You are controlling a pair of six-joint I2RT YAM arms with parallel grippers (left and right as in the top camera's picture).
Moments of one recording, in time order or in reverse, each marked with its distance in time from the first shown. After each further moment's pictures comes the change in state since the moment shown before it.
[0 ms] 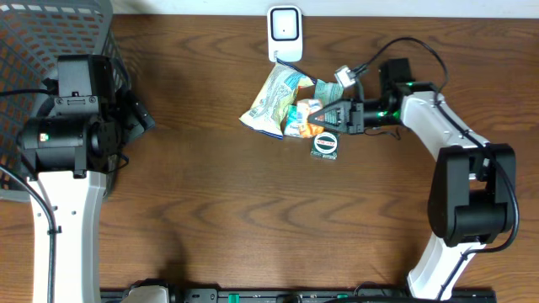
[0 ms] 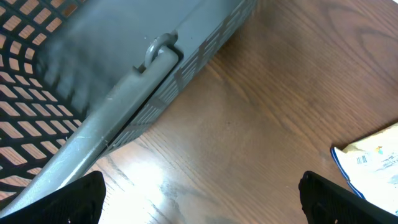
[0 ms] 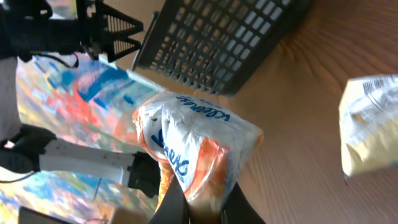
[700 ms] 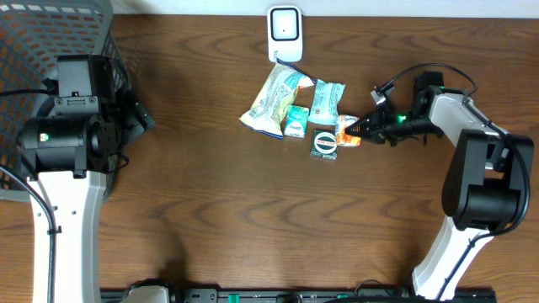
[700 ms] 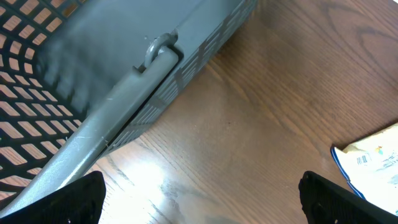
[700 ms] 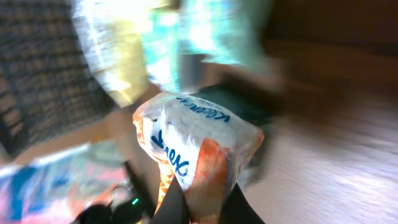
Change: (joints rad) left arm 0.000 0.000 0.000 0.000 0.000 0.000; right arm -0.207 0.092 0.000 -0.141 0.509 0.306
